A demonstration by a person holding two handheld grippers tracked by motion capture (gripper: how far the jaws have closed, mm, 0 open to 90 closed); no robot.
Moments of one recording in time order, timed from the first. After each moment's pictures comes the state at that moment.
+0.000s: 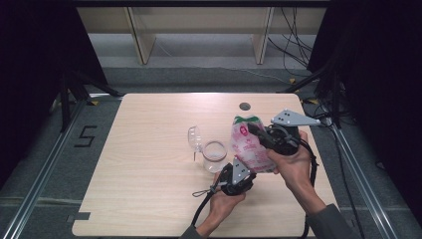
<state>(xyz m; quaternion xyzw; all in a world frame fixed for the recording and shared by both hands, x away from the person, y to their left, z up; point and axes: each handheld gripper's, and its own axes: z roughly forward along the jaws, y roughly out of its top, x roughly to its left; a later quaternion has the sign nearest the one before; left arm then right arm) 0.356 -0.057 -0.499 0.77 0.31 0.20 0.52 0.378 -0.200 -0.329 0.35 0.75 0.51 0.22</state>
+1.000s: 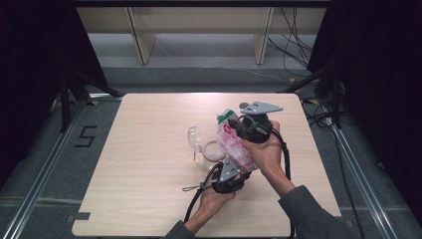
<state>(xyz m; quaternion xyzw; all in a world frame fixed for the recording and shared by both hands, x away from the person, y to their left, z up) 0.368 -0.032 -0.508 0.78 0.27 0.17 0.54 0.415 -0.147 -0.340 0.37 0.78 0.46 0.21</state>
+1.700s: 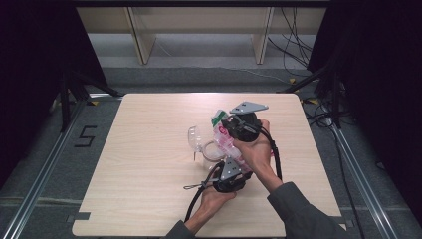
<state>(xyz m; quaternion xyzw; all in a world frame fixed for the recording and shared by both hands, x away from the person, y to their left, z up) 0.370 -0.034 -0.507 0.79 0.27 0.15 0.53 0.425 -0.126 -0.348 0.37 0.79 0.43 0.21</state>
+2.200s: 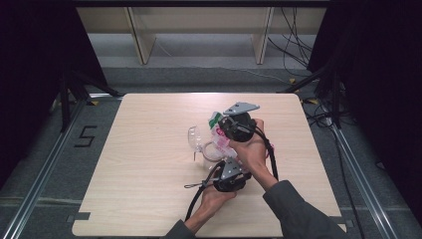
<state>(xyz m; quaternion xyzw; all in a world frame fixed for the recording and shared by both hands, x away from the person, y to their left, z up) 0.373 -0.034 -0.509 0.79 0.26 0.14 0.53 0.430 -0.114 -0.353 0.36 0.81 0.40 0.22</state>
